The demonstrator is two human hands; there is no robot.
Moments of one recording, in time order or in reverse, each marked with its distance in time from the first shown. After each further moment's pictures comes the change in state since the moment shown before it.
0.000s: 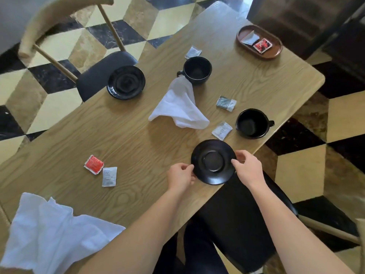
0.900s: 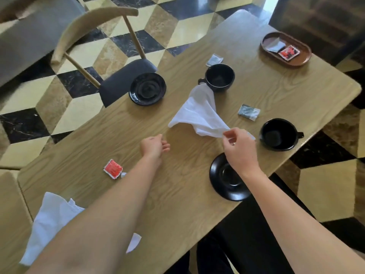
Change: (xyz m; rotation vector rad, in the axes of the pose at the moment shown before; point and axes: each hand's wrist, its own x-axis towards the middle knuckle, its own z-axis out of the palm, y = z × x) left_hand 0.096 0.069 -0.115 -0.431 0.275 0.000; right_hand 0.016 -0.117 0.031 0.048 0.120 -0.377
